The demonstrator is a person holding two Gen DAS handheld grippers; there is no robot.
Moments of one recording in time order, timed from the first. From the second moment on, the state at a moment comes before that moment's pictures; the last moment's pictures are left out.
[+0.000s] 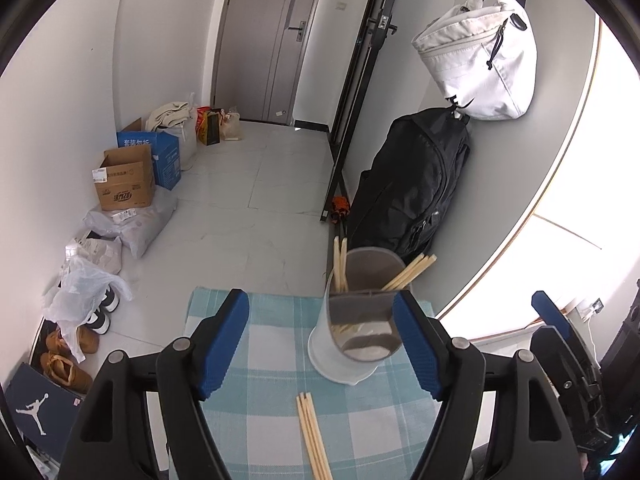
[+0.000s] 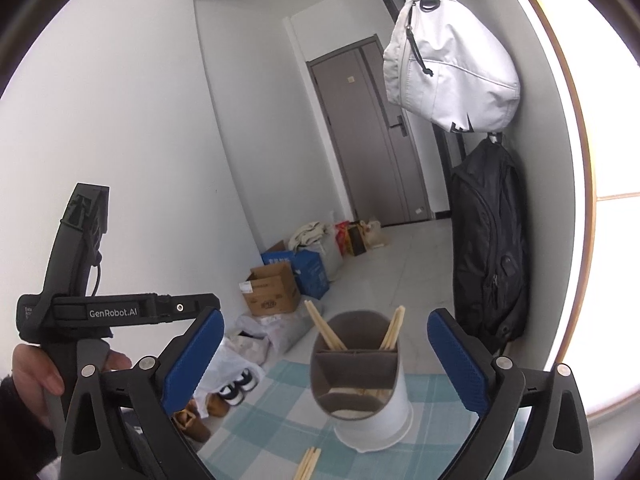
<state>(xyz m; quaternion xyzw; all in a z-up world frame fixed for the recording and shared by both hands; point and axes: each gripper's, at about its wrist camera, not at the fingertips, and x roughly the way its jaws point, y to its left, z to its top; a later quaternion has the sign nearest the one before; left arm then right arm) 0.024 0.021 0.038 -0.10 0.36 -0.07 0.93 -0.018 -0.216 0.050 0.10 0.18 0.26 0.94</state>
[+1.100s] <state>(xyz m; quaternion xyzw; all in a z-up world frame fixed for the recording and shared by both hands) 0.010 0.107 -0.088 -0.18 0.43 0.02 0.89 0.037 -0.091 -0.149 -0.07 0.55 0.21 0.80</state>
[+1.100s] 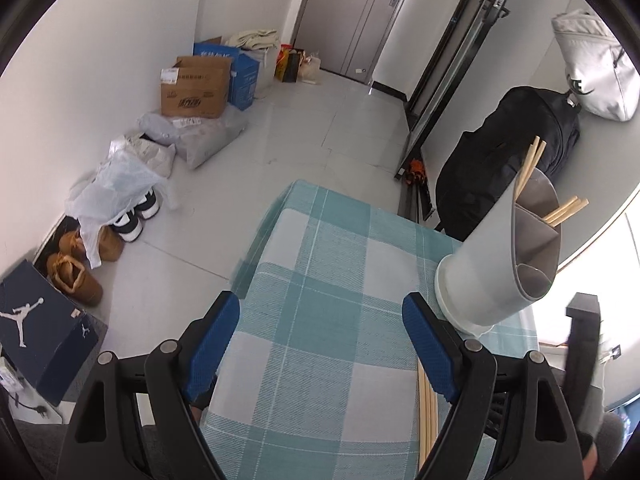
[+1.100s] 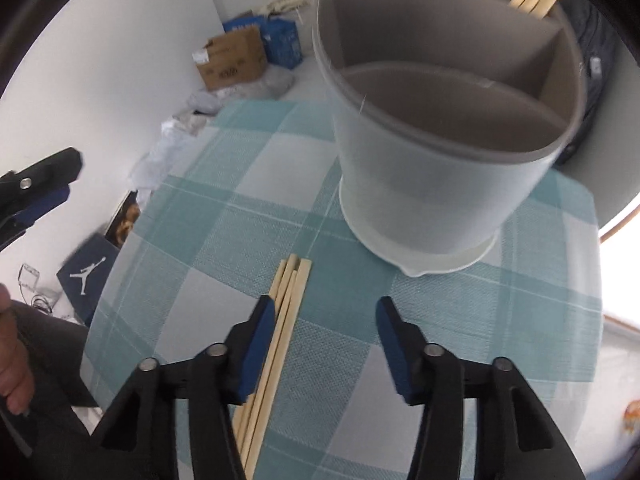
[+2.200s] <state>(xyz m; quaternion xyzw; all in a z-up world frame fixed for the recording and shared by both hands) 0.012 0.131 -0.095 -0.23 0.45 0.02 0.86 0.040 -0.092 -0.129 -0.04 0.54 0.17 0.82</state>
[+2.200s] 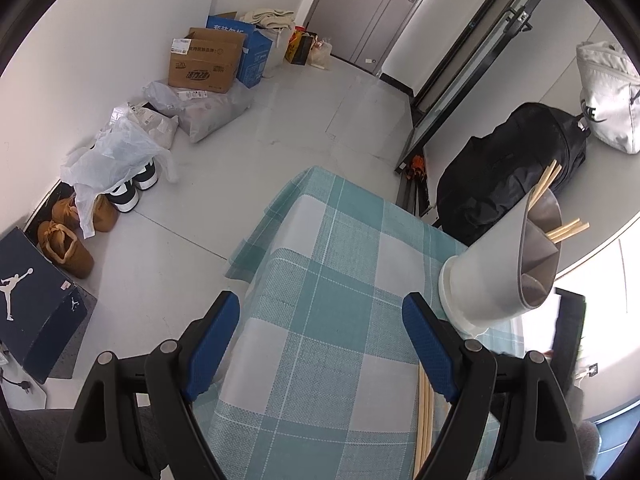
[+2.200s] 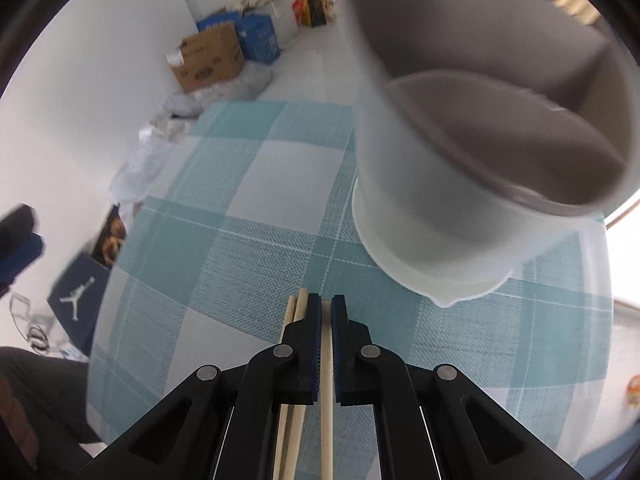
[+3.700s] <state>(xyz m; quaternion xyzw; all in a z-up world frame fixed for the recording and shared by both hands) 0.047 0.012 -0.160 -0.01 0.58 0.00 0.81 0.000 -0.220 -0.071 0.17 0.43 0.23 0.85</state>
